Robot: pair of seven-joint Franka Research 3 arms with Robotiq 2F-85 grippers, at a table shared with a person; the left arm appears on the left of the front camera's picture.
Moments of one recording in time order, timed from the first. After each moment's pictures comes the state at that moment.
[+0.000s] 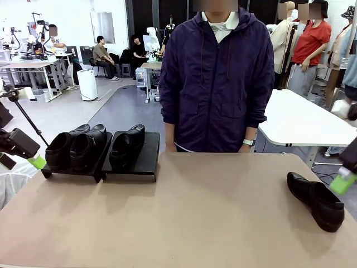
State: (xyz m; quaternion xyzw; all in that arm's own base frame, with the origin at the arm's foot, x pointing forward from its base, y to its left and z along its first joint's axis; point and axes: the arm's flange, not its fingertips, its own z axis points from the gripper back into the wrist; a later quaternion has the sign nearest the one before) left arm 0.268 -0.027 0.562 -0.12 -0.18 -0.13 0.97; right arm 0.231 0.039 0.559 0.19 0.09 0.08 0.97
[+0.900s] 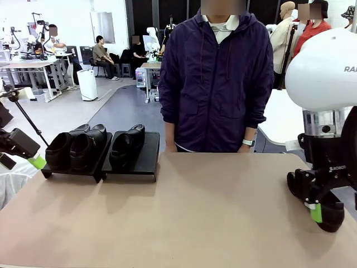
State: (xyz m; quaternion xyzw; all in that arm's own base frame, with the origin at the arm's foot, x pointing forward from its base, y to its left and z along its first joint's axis) left arm 0.268 -0.027 0.562 -0.12 -0.18 -0.13 0.97; right arm 0.287 0.099 0.506 -0.08 0.17 0.01 0.98
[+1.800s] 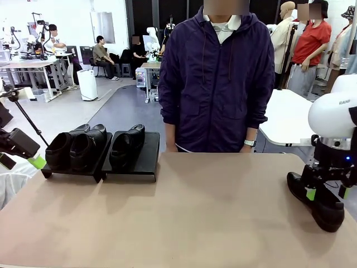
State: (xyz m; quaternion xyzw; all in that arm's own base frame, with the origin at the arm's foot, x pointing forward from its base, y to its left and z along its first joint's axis) left arm 0.268 -0.026 0.562 -0.12 -0.18 -0.13 0.97; right arm 0.419 -0.031 0.408 -0.01 0.05 0.00 1.00
